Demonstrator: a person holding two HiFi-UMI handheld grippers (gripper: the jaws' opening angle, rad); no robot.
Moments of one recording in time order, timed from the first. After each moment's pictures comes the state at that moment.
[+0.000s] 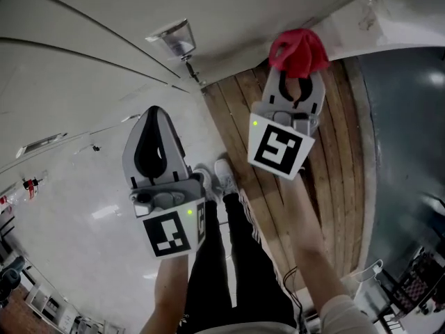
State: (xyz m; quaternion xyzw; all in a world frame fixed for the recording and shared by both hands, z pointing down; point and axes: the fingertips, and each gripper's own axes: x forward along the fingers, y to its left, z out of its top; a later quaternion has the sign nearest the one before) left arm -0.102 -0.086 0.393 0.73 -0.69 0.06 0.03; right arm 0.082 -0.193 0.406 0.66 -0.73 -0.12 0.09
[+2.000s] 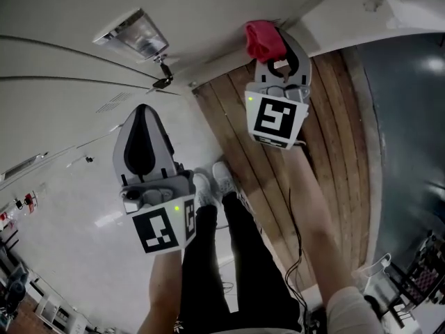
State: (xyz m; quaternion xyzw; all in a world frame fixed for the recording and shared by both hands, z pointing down) left arm -0.097 -0.102 0.442 0.74 -0.67 0.05 0.03; right arm 0.094 -0.232 0.497 0.62 -0.76 -0.12 0.17
